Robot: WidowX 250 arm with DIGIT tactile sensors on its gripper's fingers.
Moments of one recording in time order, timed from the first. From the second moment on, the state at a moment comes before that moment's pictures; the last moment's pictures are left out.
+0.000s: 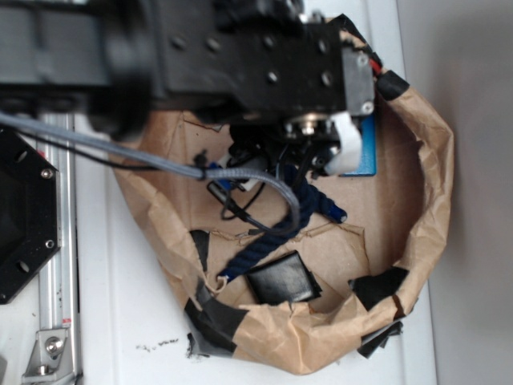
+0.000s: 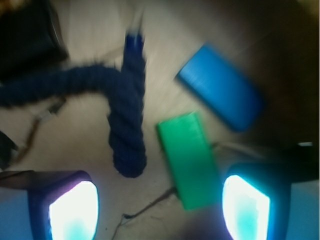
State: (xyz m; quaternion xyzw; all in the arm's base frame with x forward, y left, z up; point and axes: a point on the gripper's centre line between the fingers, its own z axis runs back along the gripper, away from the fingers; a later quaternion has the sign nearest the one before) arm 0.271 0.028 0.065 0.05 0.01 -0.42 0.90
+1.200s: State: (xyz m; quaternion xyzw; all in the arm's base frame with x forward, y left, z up) arm 0.276 0.071 0.022 0.04 0.05 -0.38 0.92
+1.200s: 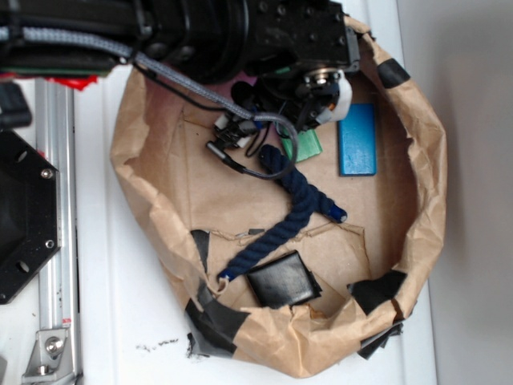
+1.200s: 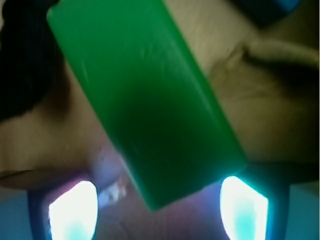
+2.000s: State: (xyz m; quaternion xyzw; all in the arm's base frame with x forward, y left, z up) arm 0.286 0.062 0.054 0.07 0.00 -0.39 0.92
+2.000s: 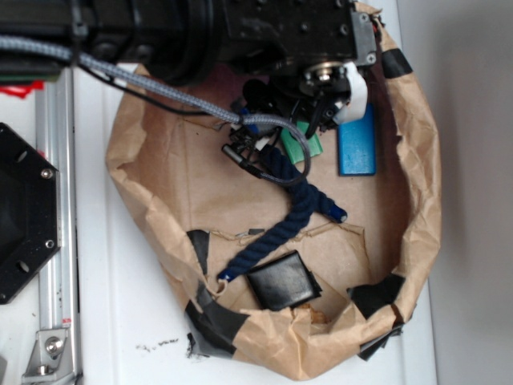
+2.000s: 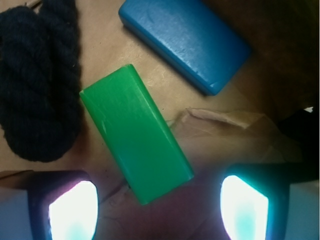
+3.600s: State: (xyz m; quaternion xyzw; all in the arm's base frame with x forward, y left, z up) arm 0.282 0.056 0.071 0.06 -0.01 -0.27 0.96
